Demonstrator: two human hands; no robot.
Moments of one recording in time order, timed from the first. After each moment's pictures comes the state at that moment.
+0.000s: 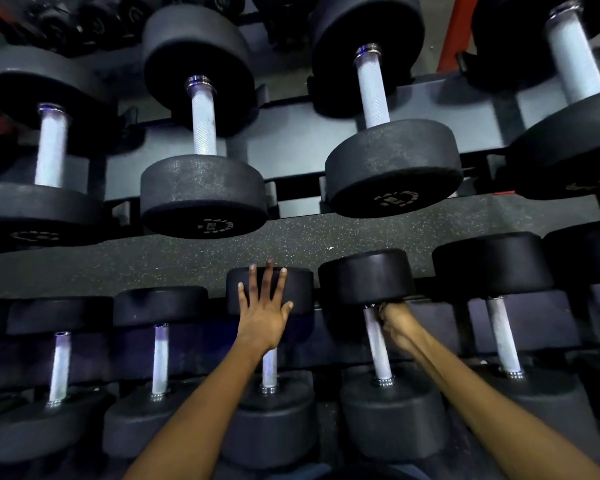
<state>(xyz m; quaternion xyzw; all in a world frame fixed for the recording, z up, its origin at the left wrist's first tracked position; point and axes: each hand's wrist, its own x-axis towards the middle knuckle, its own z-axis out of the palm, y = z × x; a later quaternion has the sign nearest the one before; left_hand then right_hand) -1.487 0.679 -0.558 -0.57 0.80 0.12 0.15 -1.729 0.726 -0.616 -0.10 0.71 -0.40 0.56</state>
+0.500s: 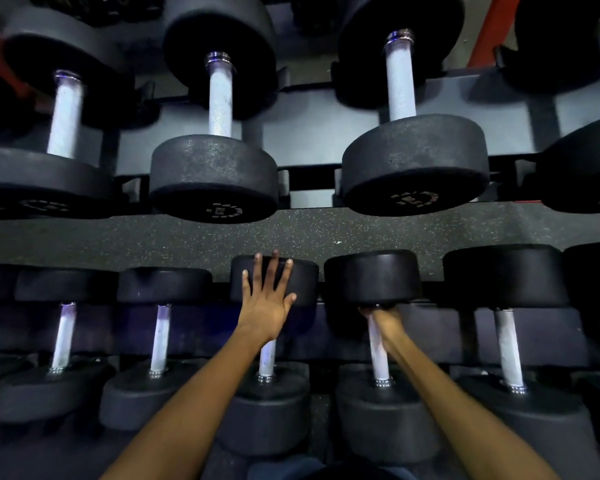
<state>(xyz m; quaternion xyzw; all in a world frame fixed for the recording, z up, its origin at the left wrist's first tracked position) -1.490 0.679 -0.558 -0.58 0.79 0.13 0.16 -1.714 0.727 -0.641 -0.11 0.75 -0.37 0.54</state>
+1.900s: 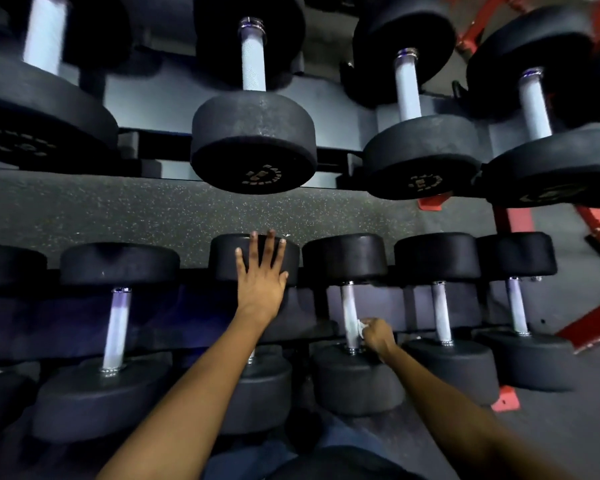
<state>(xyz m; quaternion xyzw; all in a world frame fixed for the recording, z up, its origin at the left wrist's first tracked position) -1.481 0.685 -0.574 -0.55 0.83 0.09 0.01 -1.706 0.808 -0.629 -0.31 0.88 -0.10 0.36</state>
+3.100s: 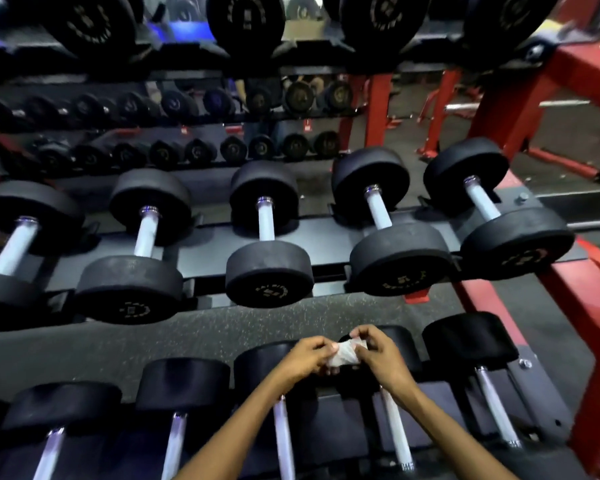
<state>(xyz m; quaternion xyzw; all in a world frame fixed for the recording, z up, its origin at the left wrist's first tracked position) -1.723 0.724 -0.463 -0.43 0.61 0.65 -0.16 -1.876 0.793 -0.471 -0.43 0.65 -0.50 0.37</state>
